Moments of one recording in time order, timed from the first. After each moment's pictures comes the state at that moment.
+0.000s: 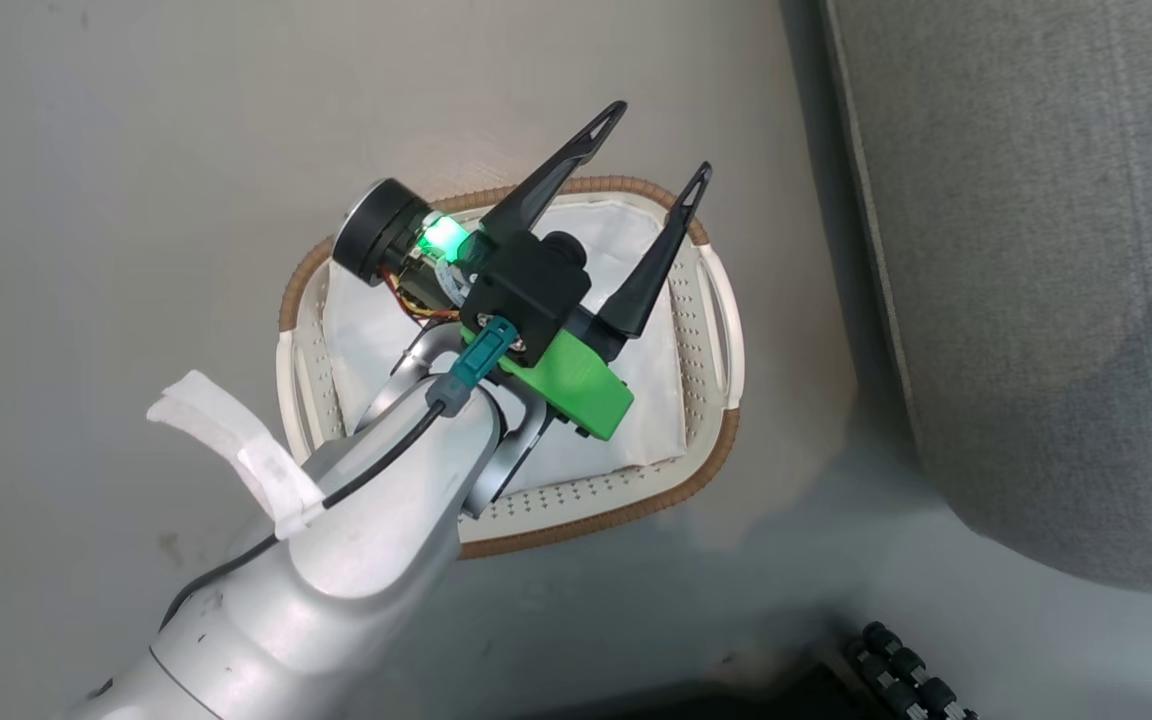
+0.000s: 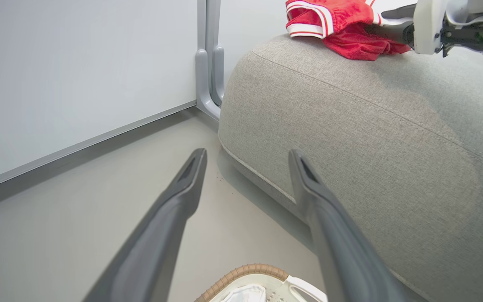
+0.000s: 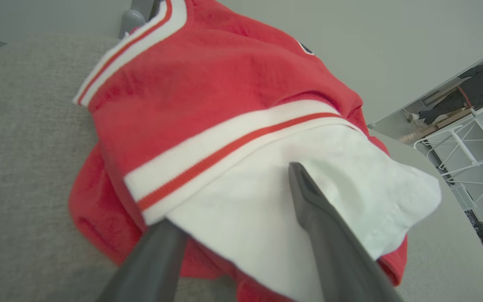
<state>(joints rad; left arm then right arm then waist) -0.80 0.13 -0.80 0.31 -0.32 0.00 -0.23 -1.18 -0.41 -0.33 0.96 -0.37 0.13 -0.25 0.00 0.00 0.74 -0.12</state>
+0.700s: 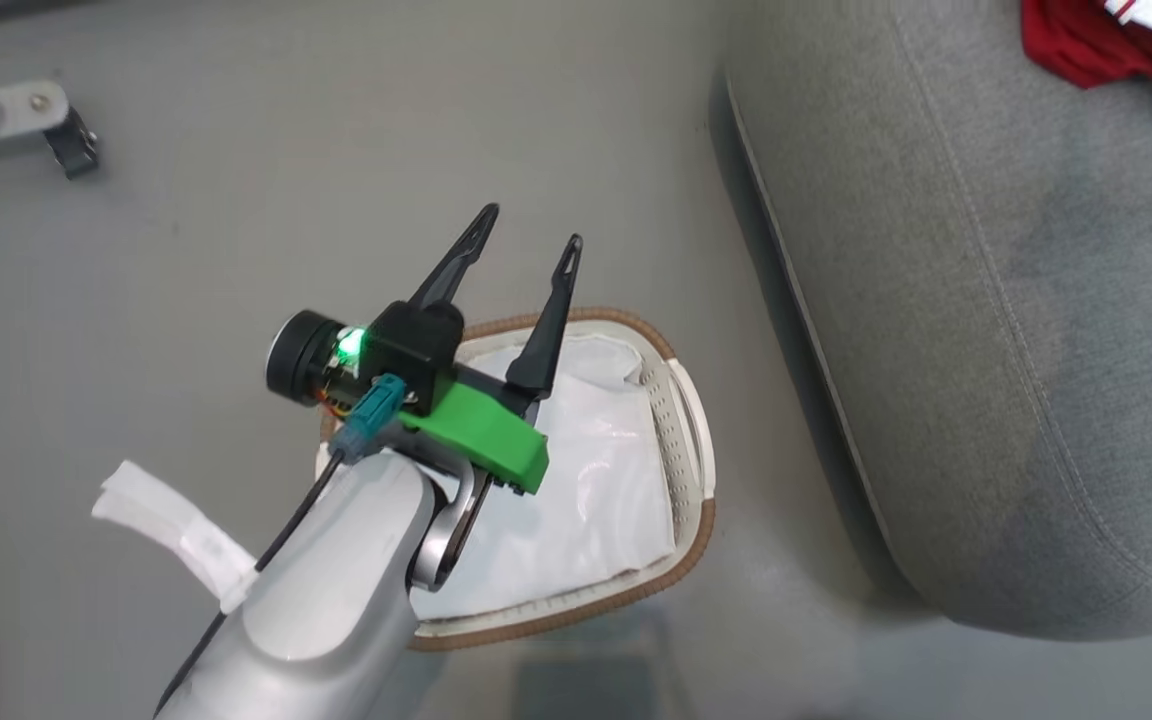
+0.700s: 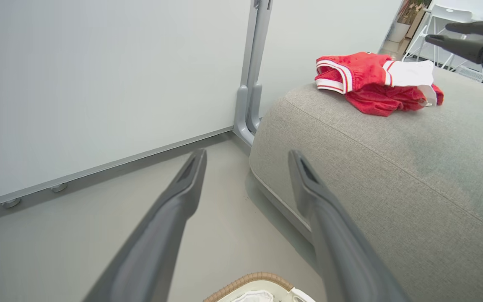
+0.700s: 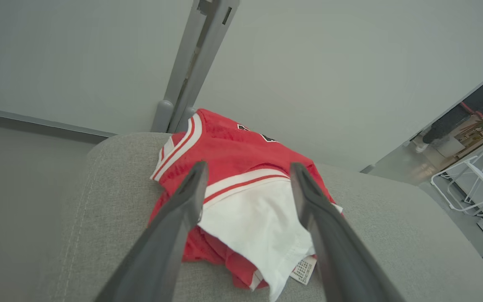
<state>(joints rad) -0.61 0.14 -0.68 0.36 -0.43 0.03 -0.26 -1.02 -0.37 -0.11 0.90 -0.19 0.13 -0.26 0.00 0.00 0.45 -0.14</state>
